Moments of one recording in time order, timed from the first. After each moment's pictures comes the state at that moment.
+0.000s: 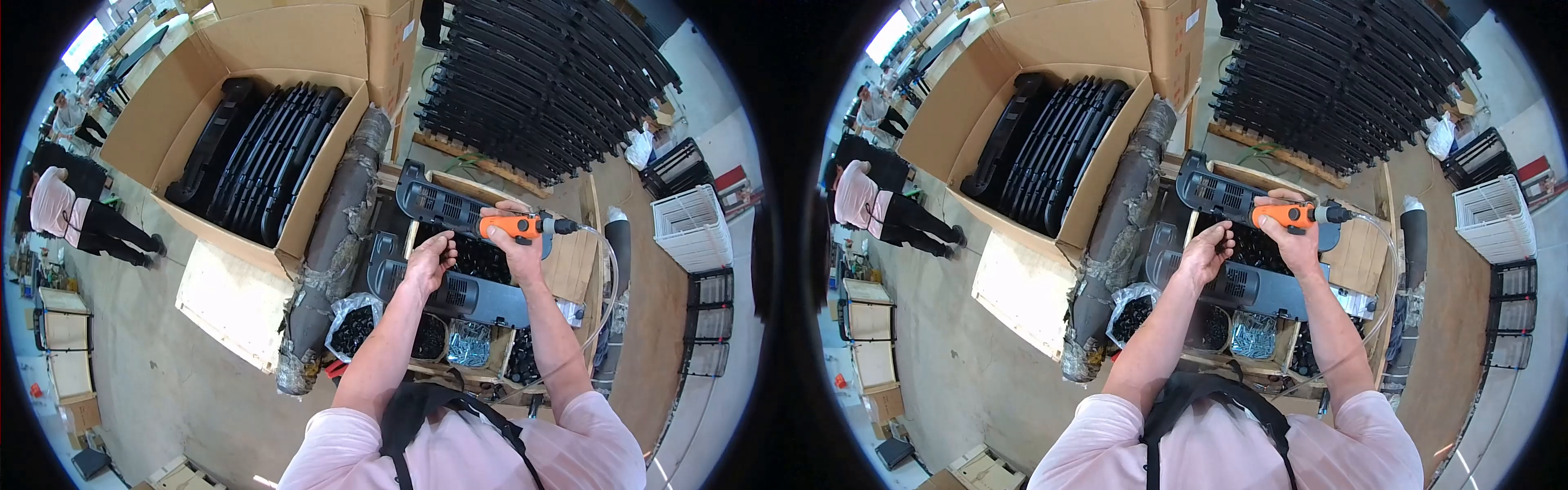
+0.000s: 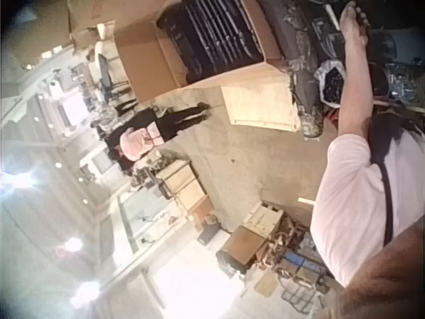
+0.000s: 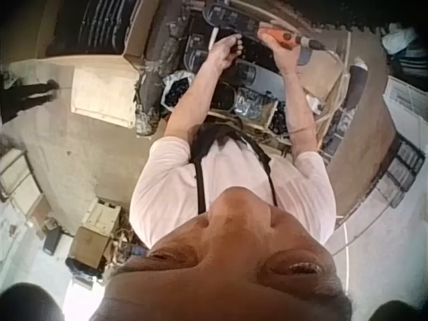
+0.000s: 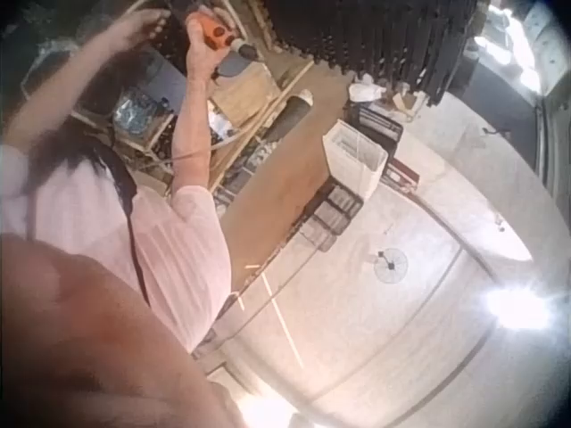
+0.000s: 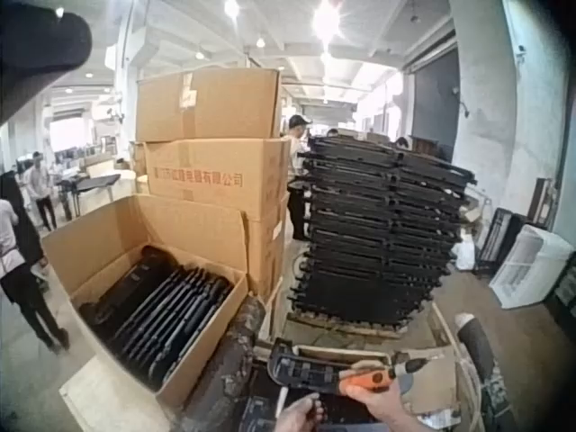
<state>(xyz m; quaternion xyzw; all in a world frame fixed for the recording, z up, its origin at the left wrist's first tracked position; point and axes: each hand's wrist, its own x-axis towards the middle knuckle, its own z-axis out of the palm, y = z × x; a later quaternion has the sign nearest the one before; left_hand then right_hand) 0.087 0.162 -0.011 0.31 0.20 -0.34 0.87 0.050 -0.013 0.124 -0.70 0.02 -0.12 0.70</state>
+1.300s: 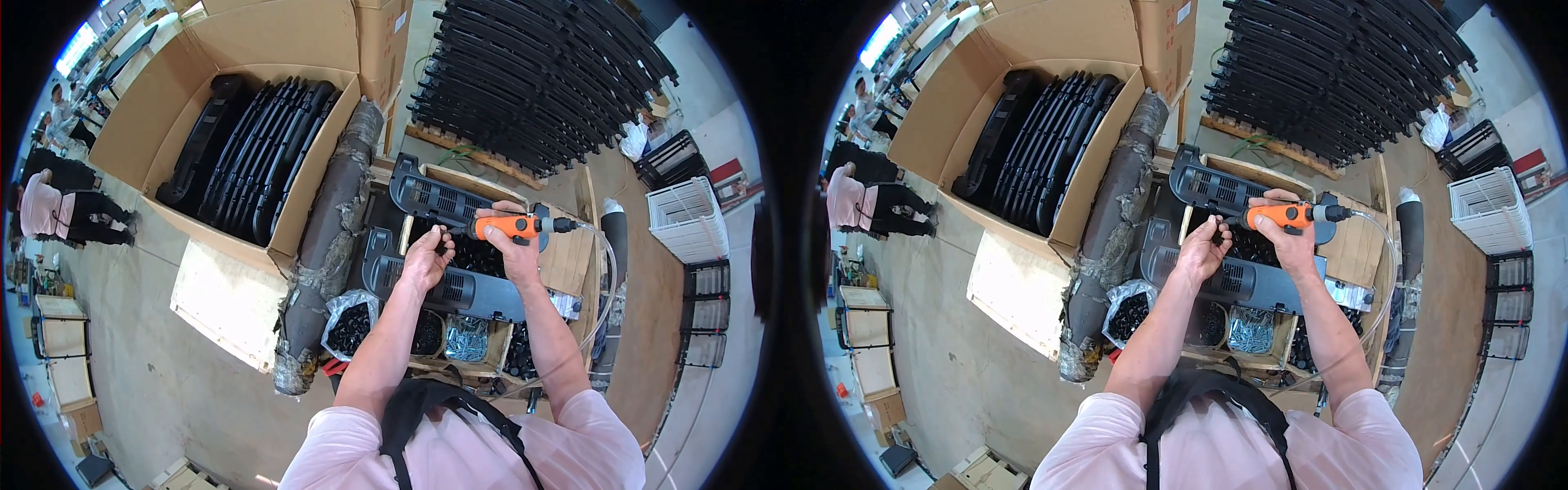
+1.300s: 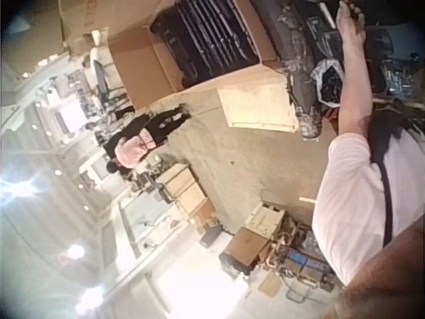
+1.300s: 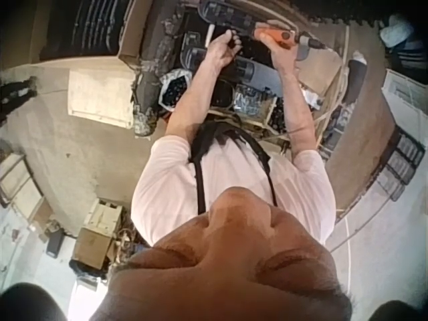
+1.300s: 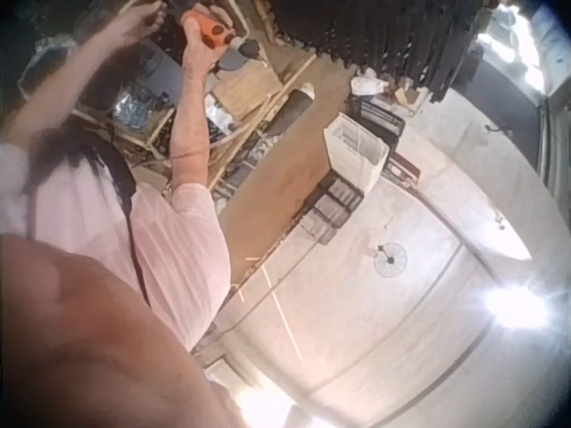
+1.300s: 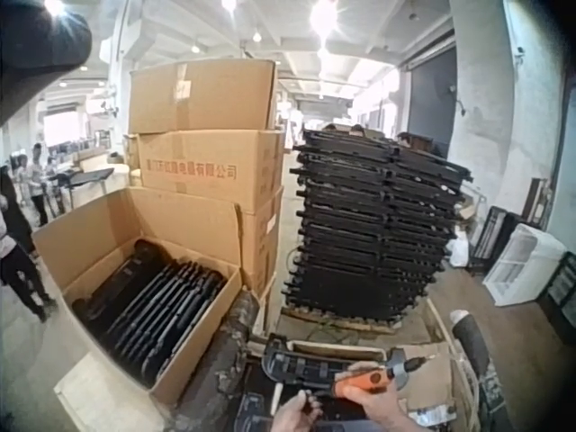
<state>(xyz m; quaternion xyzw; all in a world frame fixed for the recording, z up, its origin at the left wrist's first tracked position) 0.084 0.154 -0.017 0.19 0.18 -0.32 0.91 0.041 -0.012 0.118 -0.69 0.04 -0.12 0.72</state>
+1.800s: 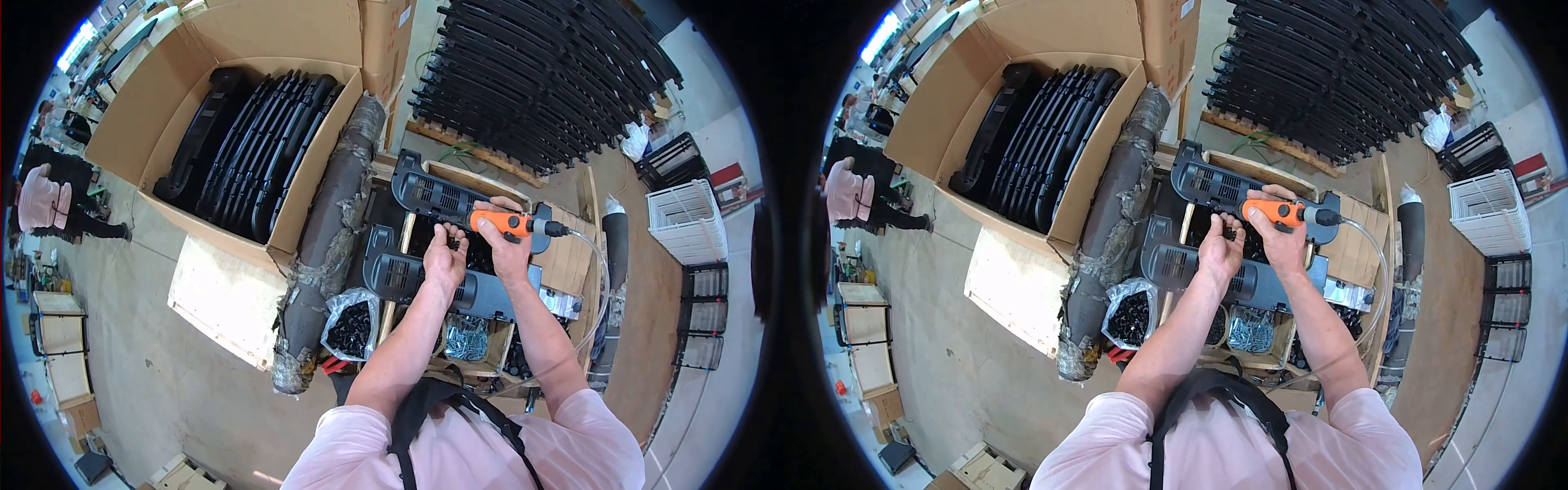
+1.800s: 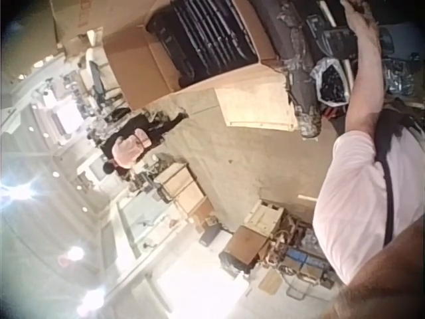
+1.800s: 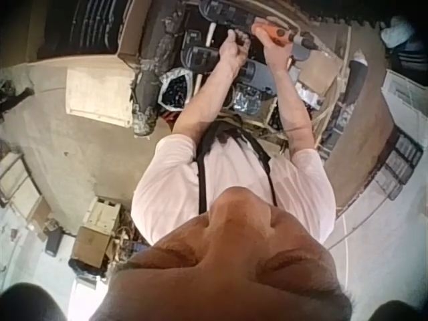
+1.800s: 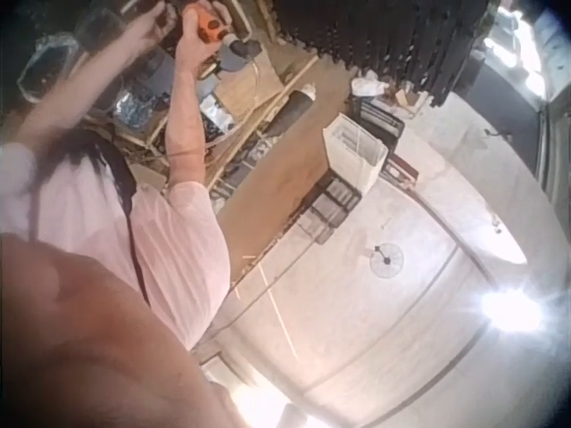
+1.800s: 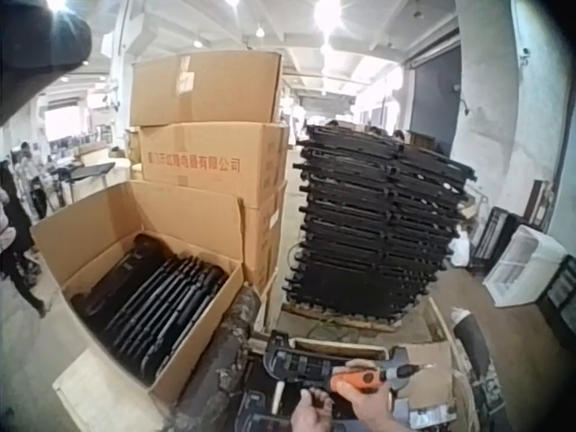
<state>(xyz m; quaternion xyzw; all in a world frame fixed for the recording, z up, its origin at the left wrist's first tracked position) 0.075 0.106 -0.013 0.03 0.31 -0.19 0.93 0.053 0.012 0.099 -0.66 0.07 -0.17 0.73</state>
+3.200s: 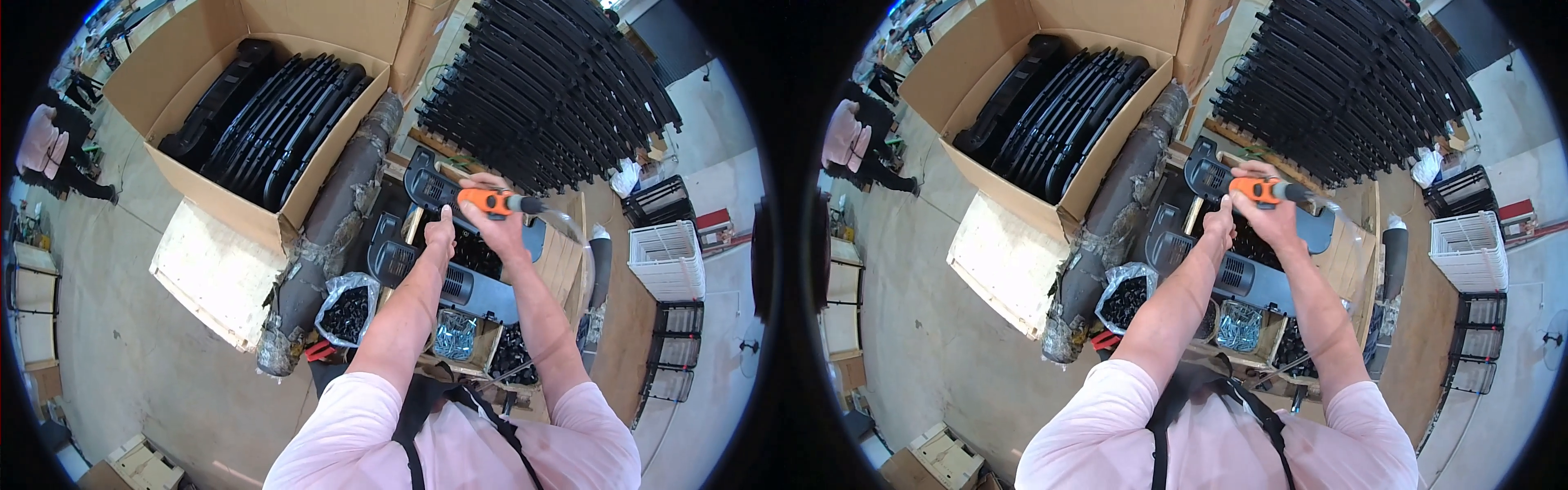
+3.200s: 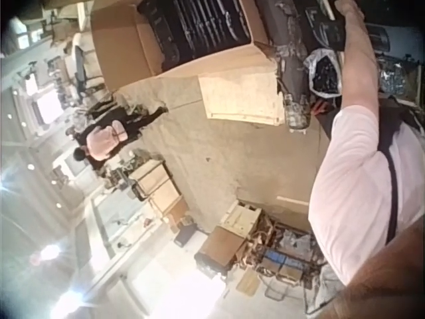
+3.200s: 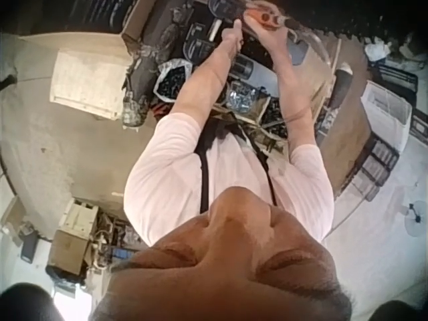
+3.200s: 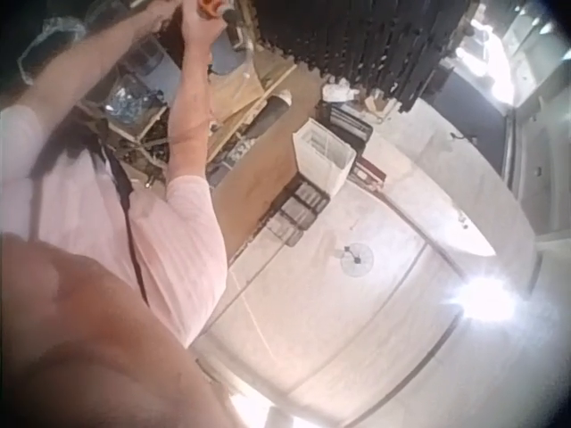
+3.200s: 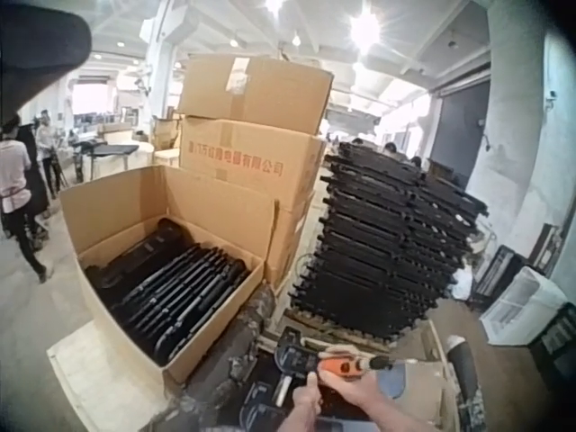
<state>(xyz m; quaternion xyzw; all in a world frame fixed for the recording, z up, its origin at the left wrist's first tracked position) 0.123 0.096 -0.021 0.52 0.38 -0.32 0.69 0.086 0.037 0.134 -0.81 -0.06 -0.12 0.57</state>
